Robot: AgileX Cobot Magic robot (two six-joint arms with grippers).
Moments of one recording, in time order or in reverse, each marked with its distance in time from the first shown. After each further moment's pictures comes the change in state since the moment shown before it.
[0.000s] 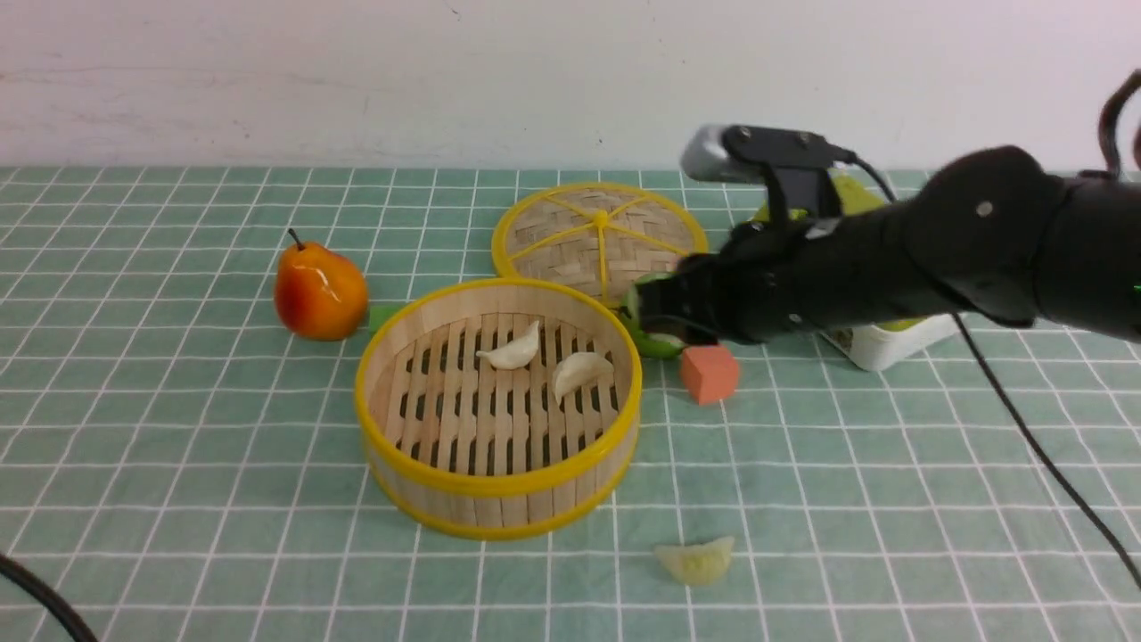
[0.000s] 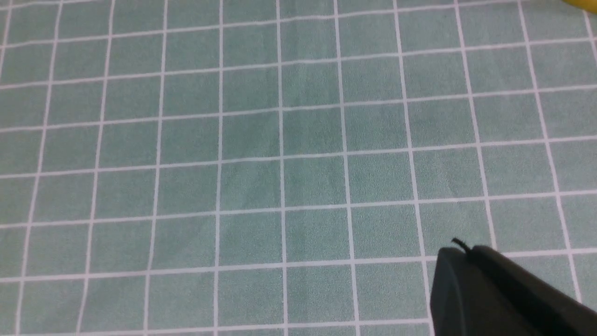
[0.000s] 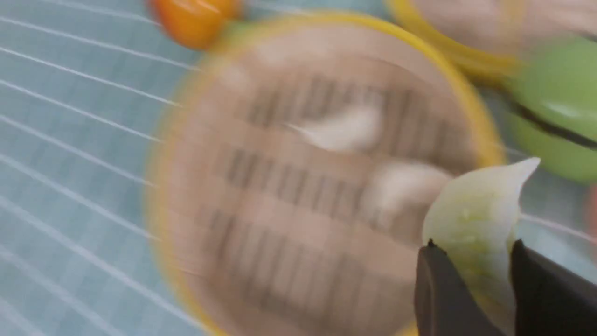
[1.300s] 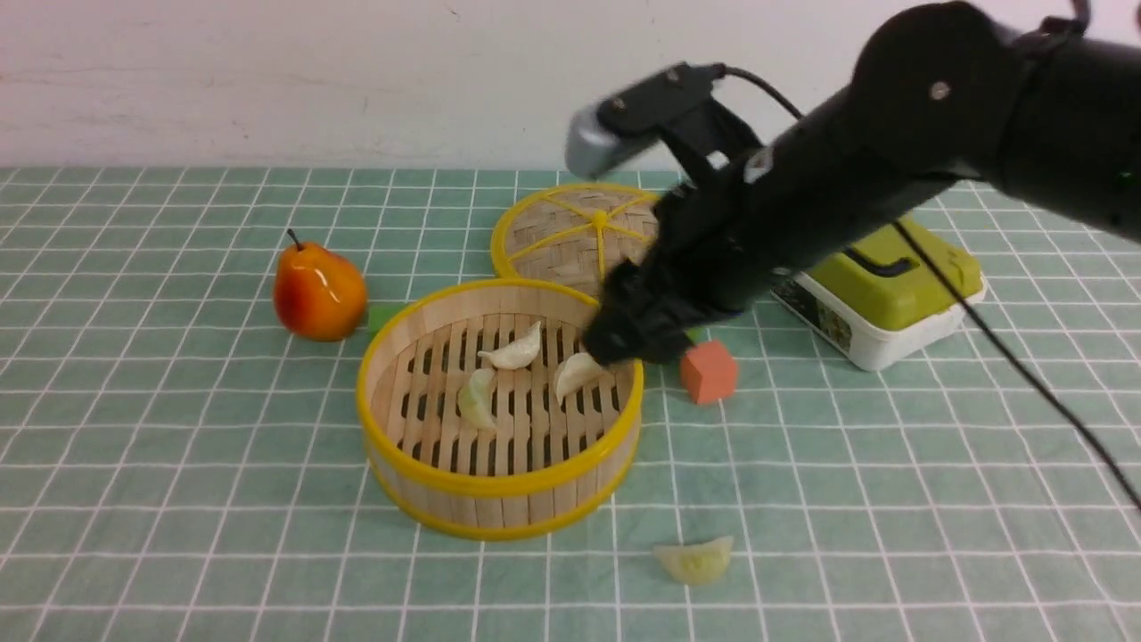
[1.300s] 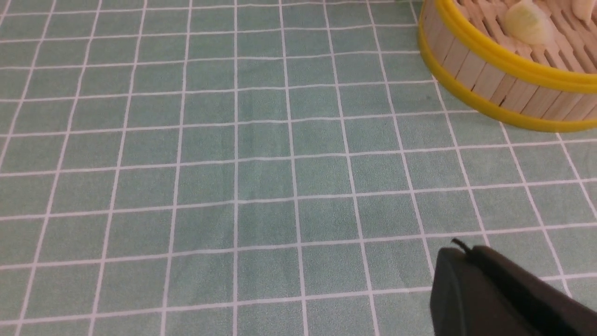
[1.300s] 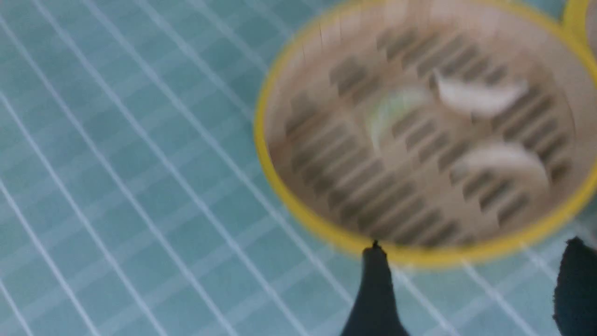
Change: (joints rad) right arm 0.030 -0.001 -0.232 -0.461 0.574 -0.035; left arm 0.000 -0.235 0.133 0.011 -0.210 -0.029
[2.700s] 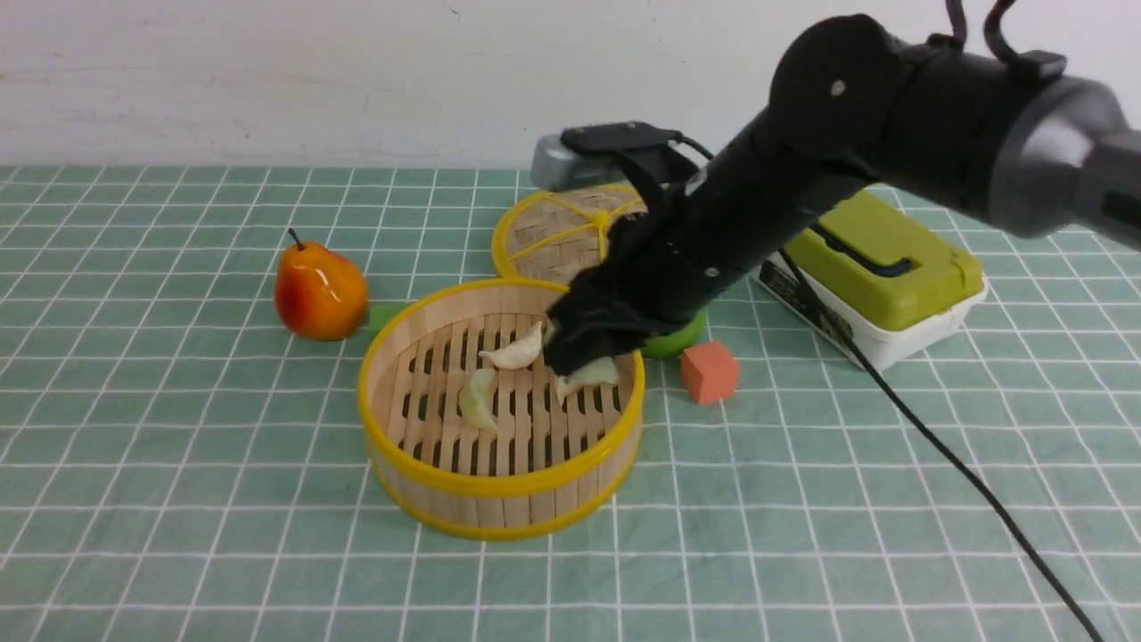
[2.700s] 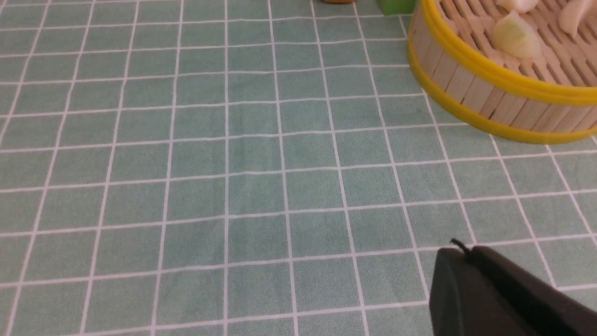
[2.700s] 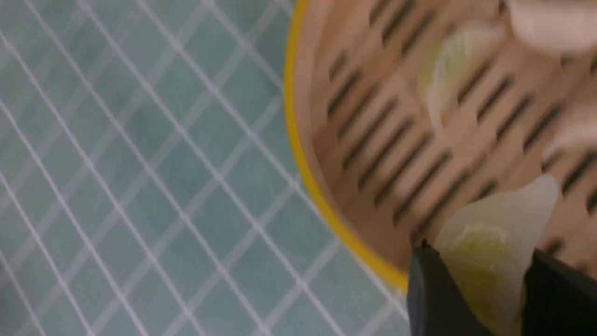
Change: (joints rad) right arm 0.006 0.224 -0.210 0.250 -0.045 0.109; left arm 0.000 0.000 0.015 -0.001 -0.044 0.000
